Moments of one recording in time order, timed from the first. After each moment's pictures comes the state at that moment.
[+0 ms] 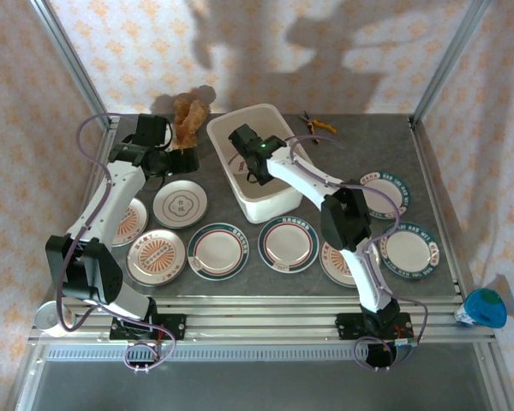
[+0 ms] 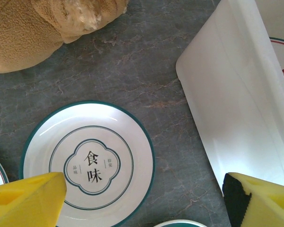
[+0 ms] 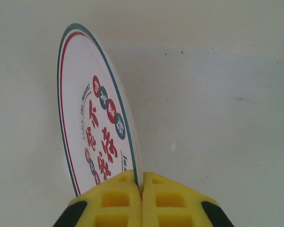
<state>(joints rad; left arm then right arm) -0.08 1.52 1.41 -0.84 0.05 -0.31 0.70 2.27 2.09 -0.95 0.40 1.65</state>
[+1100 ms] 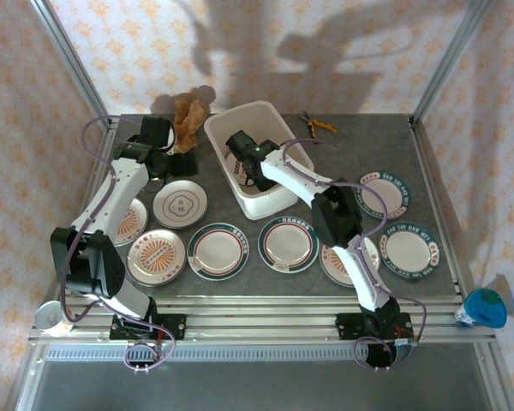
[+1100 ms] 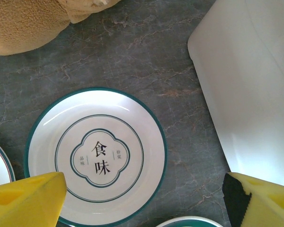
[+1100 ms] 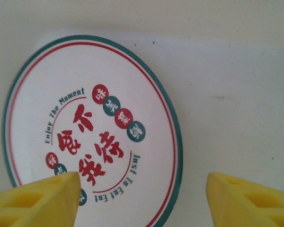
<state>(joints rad) -0.08 1.56 1.41 -0.87 0.03 -0.32 0.70 2.37 2.14 -0.97 0.40 1.61</state>
